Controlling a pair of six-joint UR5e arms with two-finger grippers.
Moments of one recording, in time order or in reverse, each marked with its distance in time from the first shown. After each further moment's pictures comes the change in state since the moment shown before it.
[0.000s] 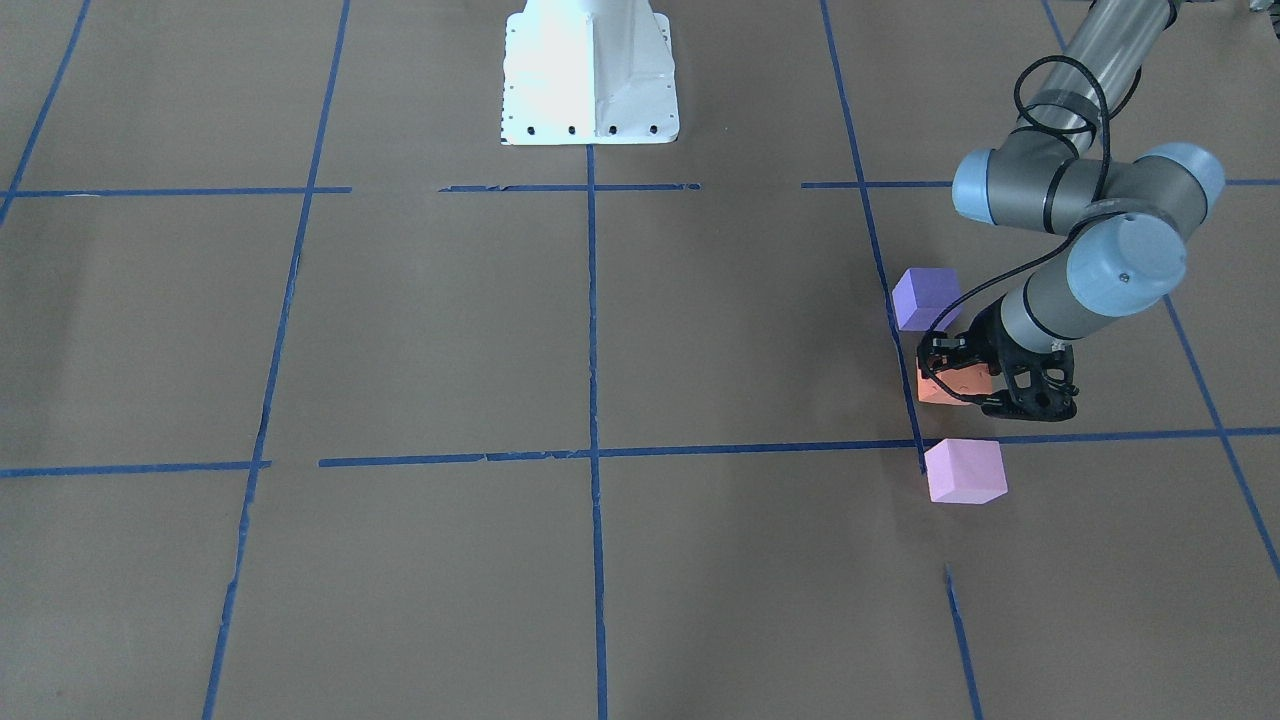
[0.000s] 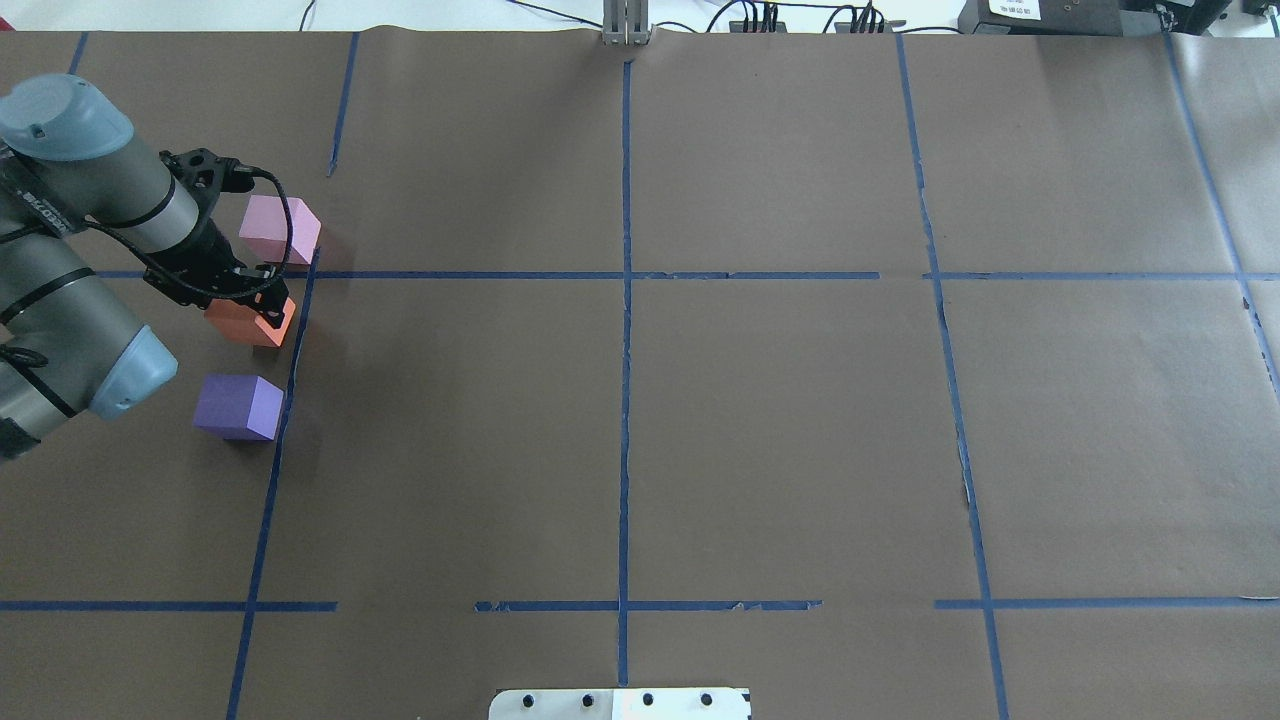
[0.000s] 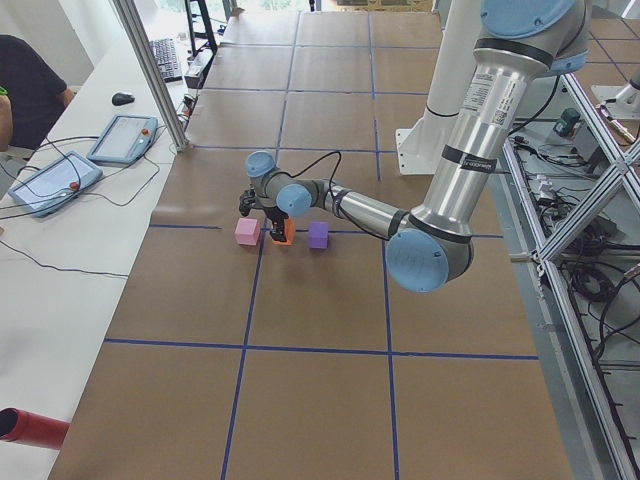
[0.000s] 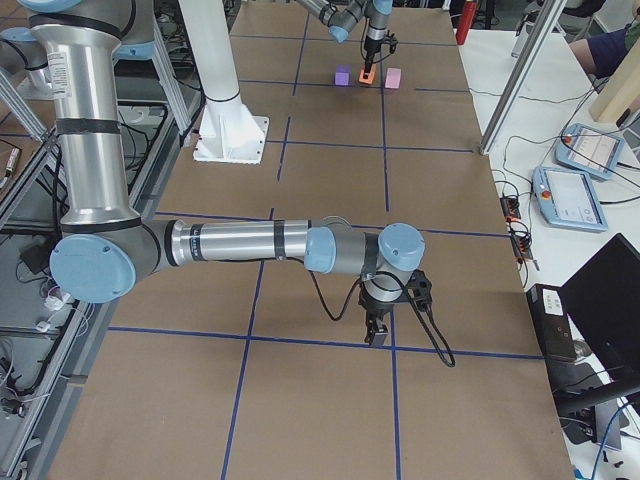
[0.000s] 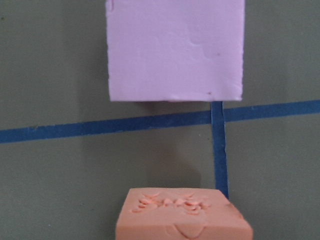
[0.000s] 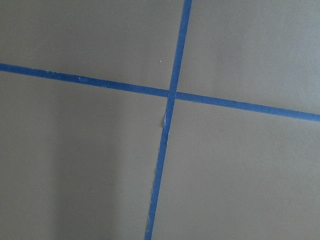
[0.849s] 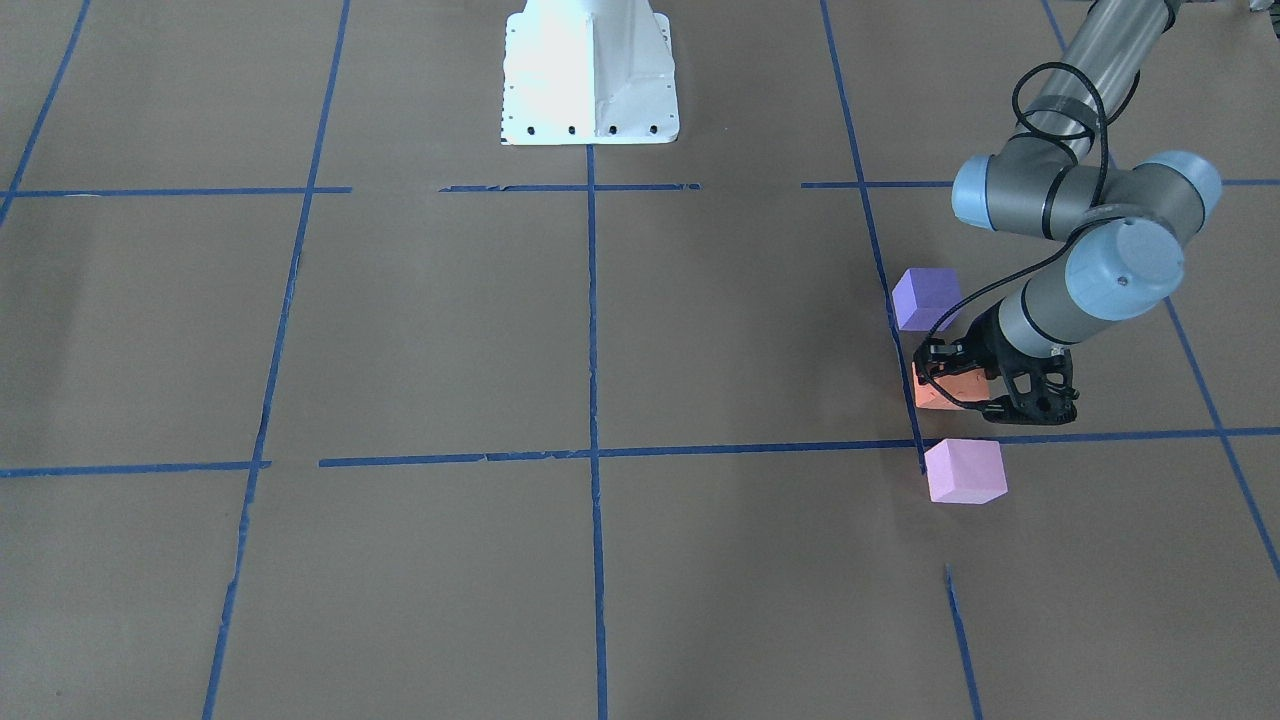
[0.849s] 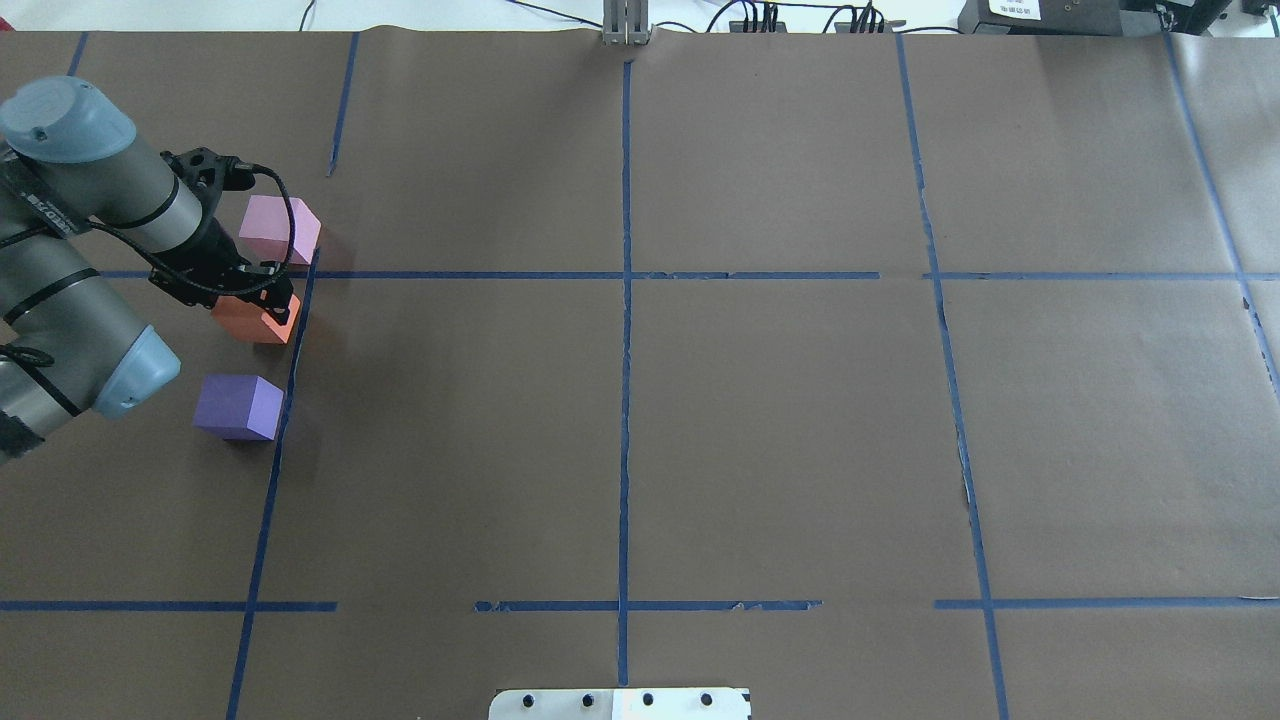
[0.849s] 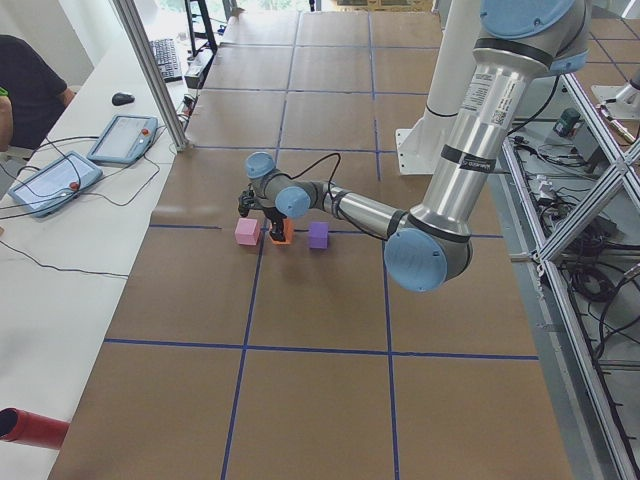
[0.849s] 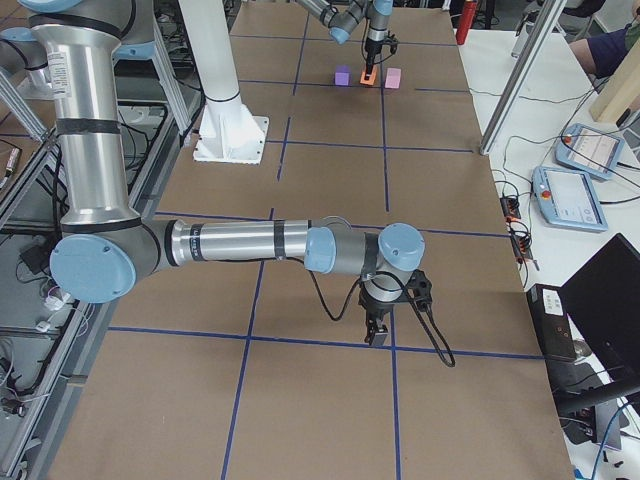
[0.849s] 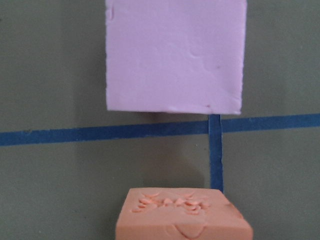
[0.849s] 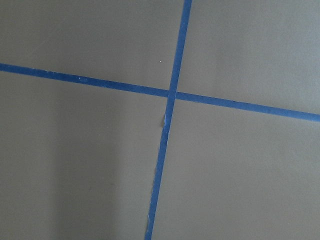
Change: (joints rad) left arm 0.002 -0.004 0.025 -0.042 -0.001 -0.056; right arm 0.000 0.000 0.000 0.000 0.000 0.000
